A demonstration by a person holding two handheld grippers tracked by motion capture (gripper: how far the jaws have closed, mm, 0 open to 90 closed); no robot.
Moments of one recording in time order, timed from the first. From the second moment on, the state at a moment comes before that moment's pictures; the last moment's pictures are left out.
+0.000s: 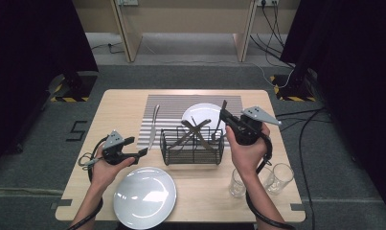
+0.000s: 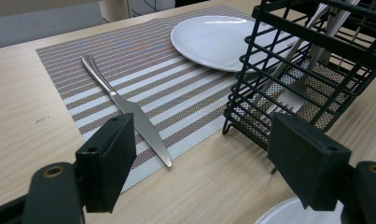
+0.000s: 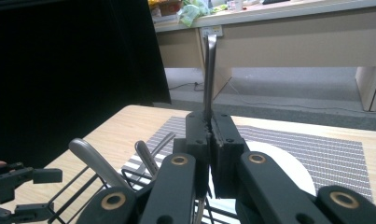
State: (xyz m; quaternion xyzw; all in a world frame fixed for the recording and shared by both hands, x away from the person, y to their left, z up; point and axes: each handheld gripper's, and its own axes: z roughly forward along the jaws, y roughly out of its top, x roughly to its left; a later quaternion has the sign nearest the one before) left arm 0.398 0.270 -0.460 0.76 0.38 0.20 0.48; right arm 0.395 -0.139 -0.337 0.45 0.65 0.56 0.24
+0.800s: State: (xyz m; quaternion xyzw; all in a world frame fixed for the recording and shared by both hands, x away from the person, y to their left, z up) left arm 0.398 0.270 -0.460 0.76 0.38 0.20 0.48; right arm 0.398 -0.141 -0.327 0.45 0.64 0.57 0.24
